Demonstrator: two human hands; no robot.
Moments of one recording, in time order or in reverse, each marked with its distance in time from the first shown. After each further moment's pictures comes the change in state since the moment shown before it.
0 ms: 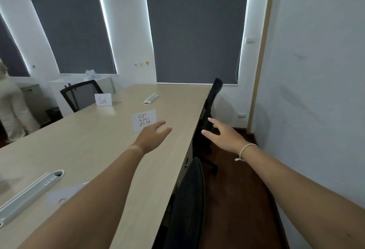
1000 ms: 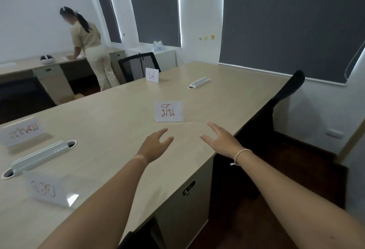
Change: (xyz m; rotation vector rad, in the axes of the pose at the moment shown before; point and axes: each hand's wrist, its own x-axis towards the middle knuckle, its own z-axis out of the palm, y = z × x) left_hand 0.226 -0.043 0.141 0.078 0.255 -0.476; right_hand 0.350 0.135 0.044 0.061 -0.417 -0.315
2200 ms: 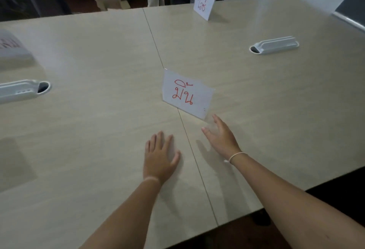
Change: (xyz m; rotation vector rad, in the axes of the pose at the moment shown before) left_hand 0.263 -0.124 0.184 0.389 0.189 -0.470; right_hand 0.388 0.105 0.109 0.120 -0.366 -0.017
